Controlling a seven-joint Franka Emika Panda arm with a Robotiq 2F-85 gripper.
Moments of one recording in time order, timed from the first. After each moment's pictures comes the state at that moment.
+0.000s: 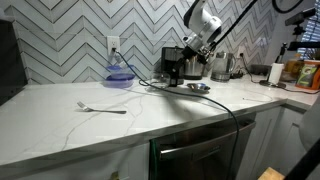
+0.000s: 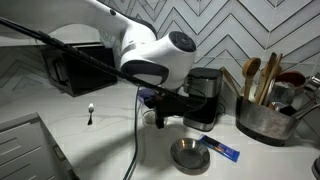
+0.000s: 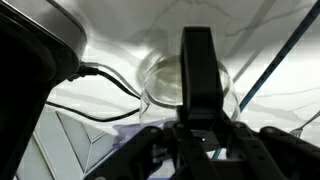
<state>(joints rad) -0.27 0.21 -0.14 -1.87 0.79 2.11 -1.75</state>
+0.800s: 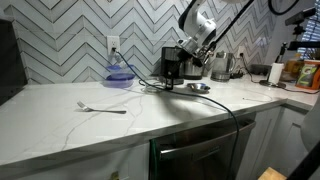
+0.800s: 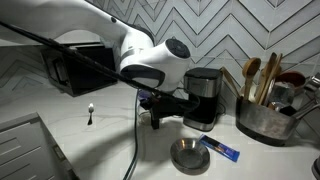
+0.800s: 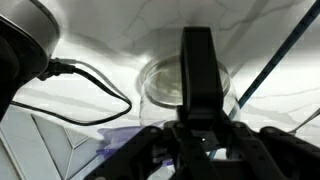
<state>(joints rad) -0.25 0.23 -0.12 -1.87 0.80 2.11 -1.75</state>
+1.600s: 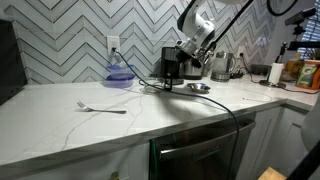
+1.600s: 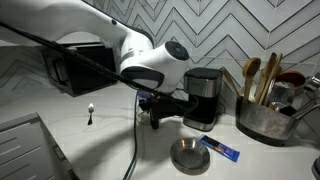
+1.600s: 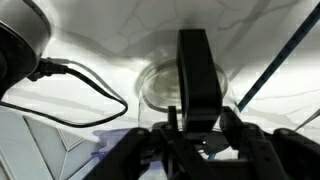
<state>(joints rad) -0.25 0.24 -0.11 -1.87 0.80 2.11 -1.75</state>
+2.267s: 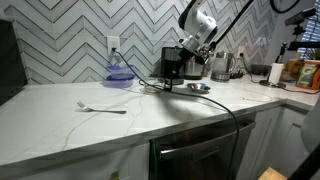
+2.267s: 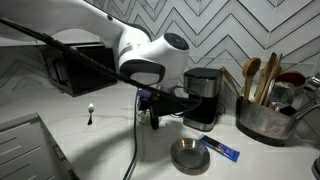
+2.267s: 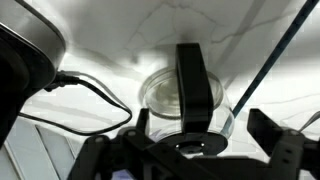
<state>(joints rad) -0.25 0.21 -0.13 -1.87 0.69 2.11 -1.67</state>
